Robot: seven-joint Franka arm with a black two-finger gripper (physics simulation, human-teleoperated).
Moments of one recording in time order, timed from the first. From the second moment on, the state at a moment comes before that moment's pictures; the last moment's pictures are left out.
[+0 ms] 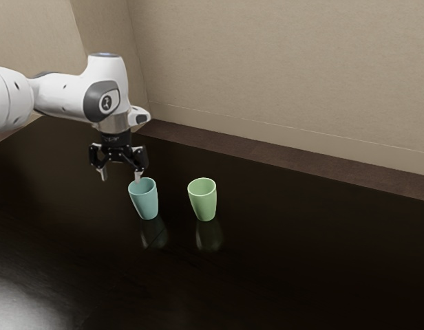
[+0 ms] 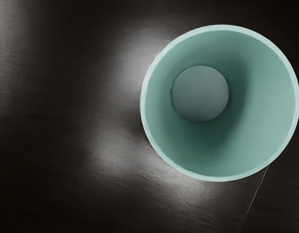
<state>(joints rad) -0.04 0.29 0.18 -1.77 0.00 1.91 -0.22</state>
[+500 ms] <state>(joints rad) -0.04 0.35 0.19 -1.72 -0.01 1.93 -0.26</state>
